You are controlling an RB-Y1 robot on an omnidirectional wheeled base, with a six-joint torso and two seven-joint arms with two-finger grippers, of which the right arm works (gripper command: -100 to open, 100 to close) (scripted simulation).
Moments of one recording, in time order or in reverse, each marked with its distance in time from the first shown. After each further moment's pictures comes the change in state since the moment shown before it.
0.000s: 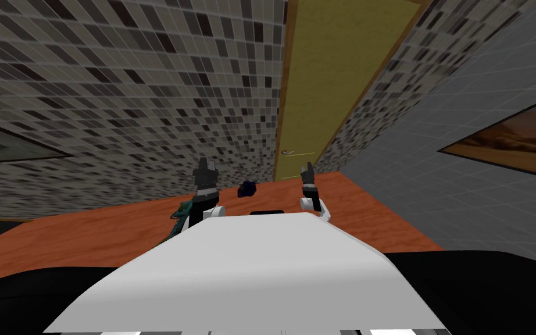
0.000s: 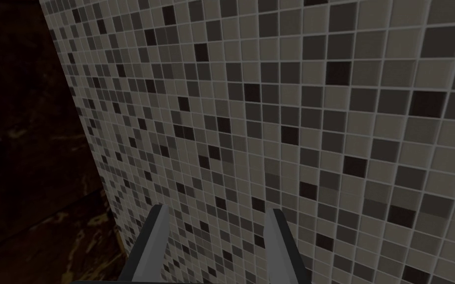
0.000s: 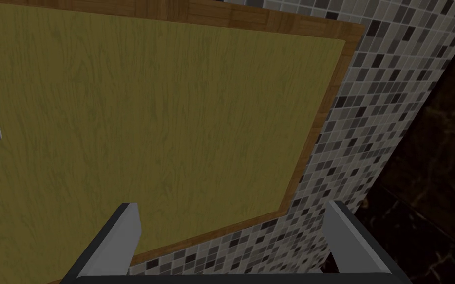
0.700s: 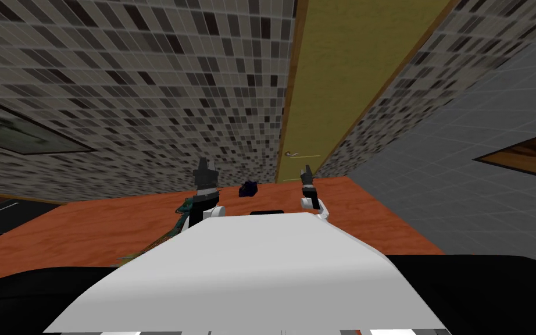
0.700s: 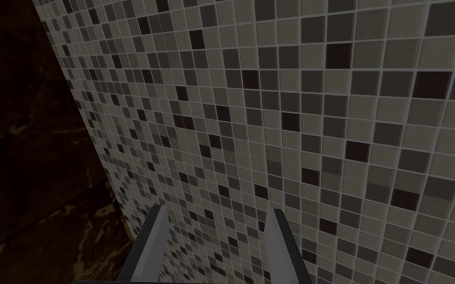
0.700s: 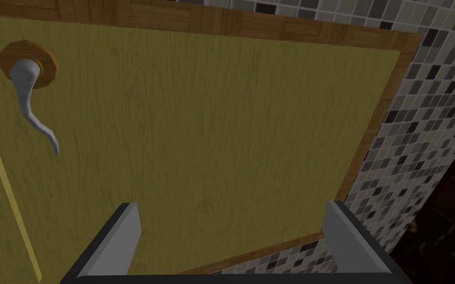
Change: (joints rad) arm -0.067 -0.034 -0.014 0.185 -0.020 -0.017 -0.012
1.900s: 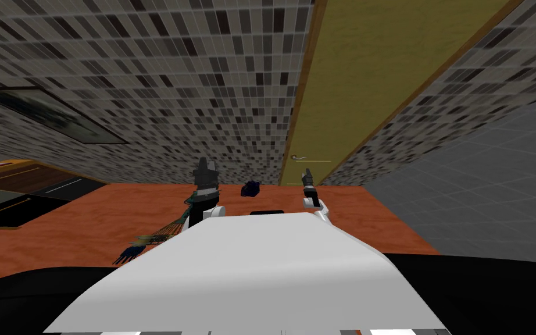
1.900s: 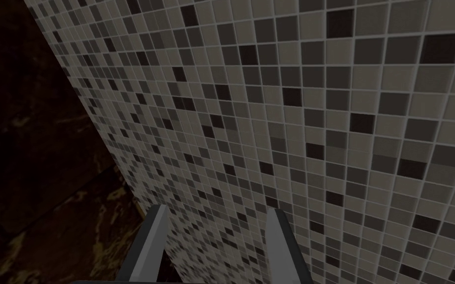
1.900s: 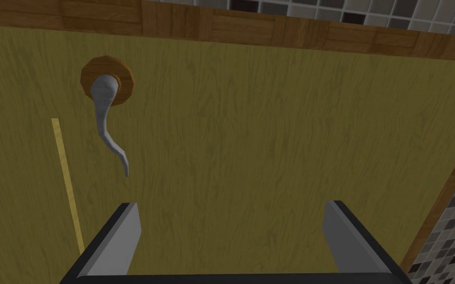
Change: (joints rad) arm -0.118 -0.063 -0.026 0.308 -0.036 -0.030 -0.024
